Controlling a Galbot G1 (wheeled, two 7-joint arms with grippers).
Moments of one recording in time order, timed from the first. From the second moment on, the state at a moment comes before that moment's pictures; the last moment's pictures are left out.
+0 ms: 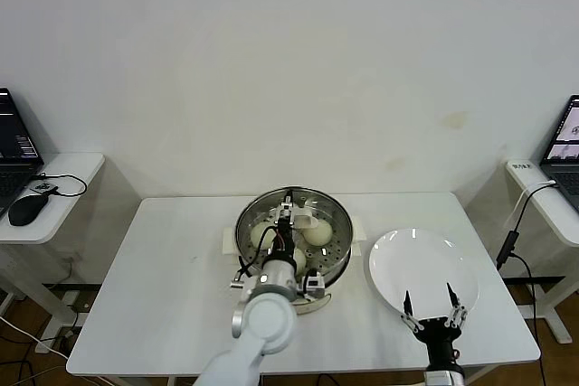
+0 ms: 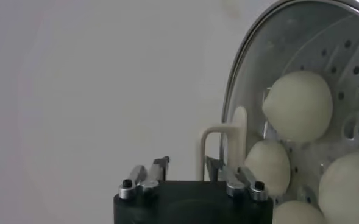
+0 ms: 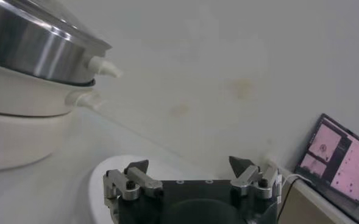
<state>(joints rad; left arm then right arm) 0.97 -1.45 0.06 -1.83 1.51 0.51 0.32 -1.65 1.58 0.69 1.93 -0.45 0.16 0.08</state>
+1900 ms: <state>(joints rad) 1.86 -1.22 -0.60 -2.10 -0.29 -0.15 -0.21 -1.84 1.43 0.63 2.04 -0.07 0.17 -0.09</state>
